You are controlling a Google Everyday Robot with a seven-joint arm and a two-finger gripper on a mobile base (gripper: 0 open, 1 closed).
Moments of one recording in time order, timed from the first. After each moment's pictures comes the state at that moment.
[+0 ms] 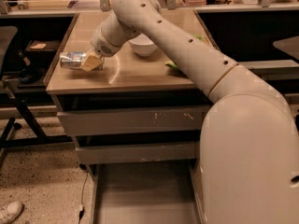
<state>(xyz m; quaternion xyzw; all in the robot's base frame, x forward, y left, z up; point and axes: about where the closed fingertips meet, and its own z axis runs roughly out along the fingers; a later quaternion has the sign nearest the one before) 0.714 0.193 0.851 -0.67 0.63 0.18 0.36</state>
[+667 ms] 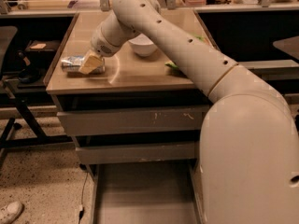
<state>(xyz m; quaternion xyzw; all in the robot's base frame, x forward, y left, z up) 0.714 0.193 0.851 -0.67 0.63 0.18 0.36</state>
